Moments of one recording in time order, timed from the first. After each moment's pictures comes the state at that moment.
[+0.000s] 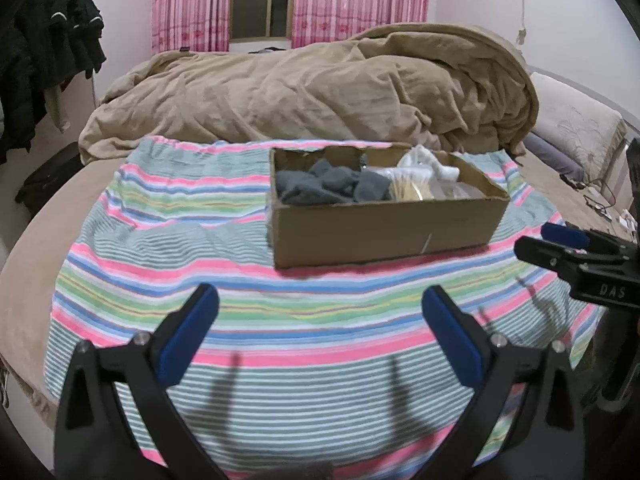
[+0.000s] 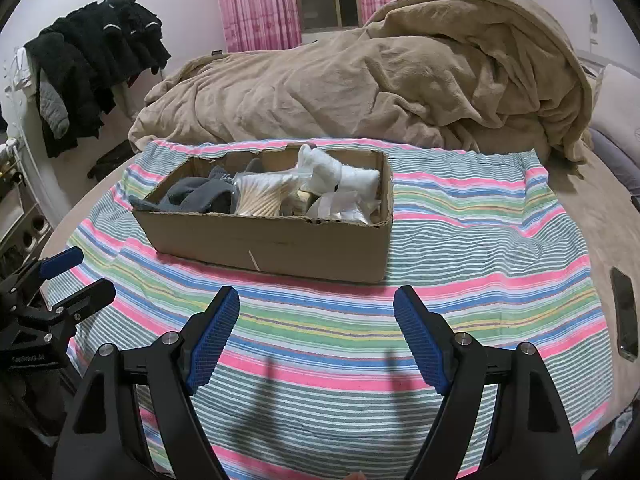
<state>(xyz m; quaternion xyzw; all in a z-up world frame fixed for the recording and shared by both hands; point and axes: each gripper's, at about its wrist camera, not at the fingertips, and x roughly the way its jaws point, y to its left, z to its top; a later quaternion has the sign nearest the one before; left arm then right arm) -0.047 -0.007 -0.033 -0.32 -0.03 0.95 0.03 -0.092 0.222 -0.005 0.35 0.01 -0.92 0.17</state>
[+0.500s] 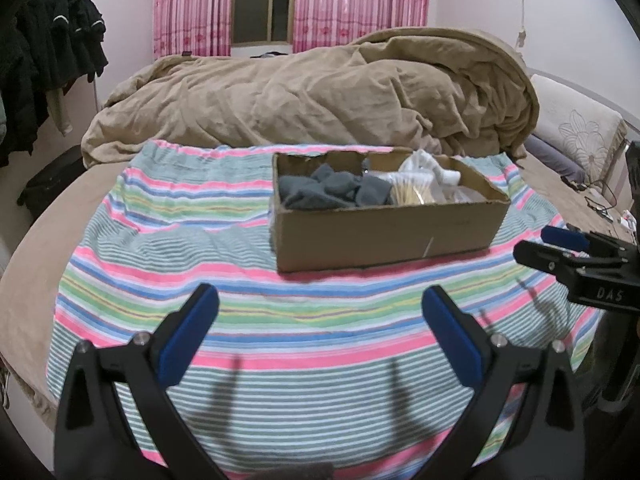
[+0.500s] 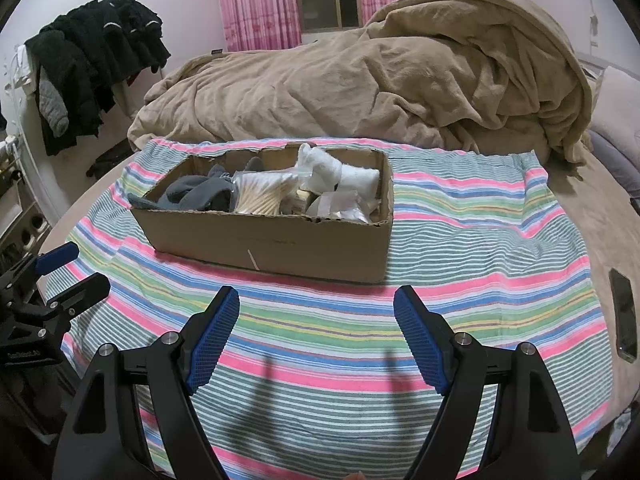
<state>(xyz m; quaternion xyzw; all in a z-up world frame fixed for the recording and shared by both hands) -0.046 -0.007 -0.032 -0.32 -0.03 0.95 0.02 -0.092 0.221 -0.005 0.35 0.01 -0.92 0.17</state>
